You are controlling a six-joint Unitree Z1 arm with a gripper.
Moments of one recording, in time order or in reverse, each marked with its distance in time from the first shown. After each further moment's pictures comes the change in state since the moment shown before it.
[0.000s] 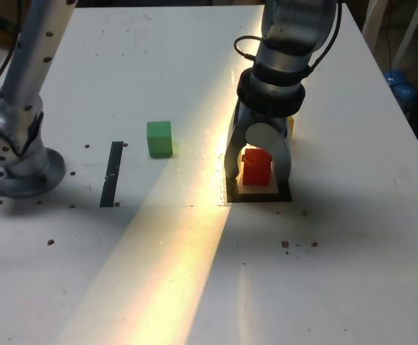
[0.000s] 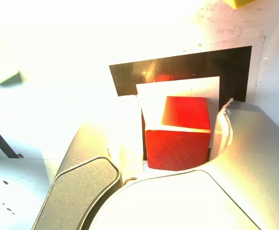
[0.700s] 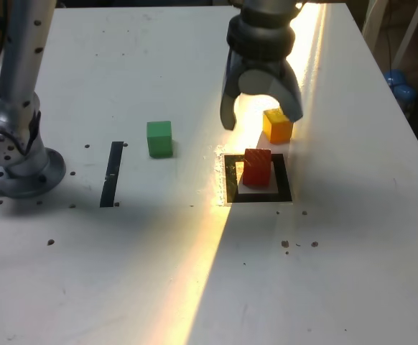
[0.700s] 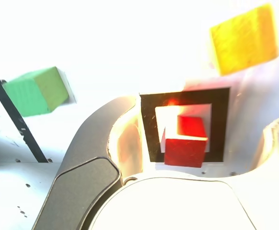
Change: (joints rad) arm 0.125 -0.092 -0.101 0.118 0.066 0.068
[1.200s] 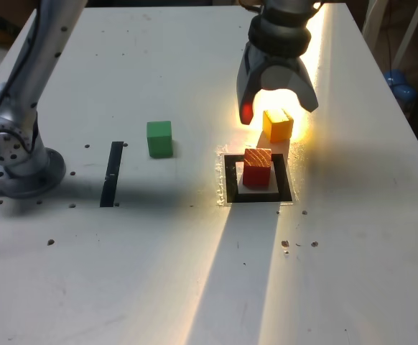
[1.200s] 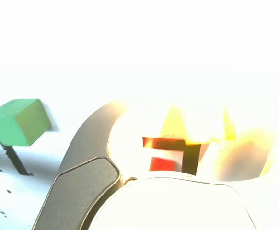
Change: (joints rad) arm 0.112 0.168 -0.158 0.047 -0.011 0.013
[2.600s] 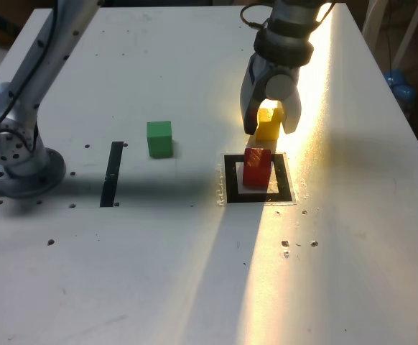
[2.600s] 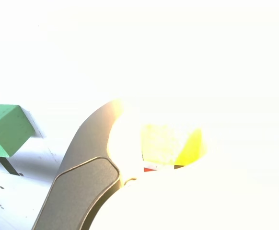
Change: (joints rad) arm 0.040 0.063 -0.023 -0.006 -0.072 0.039
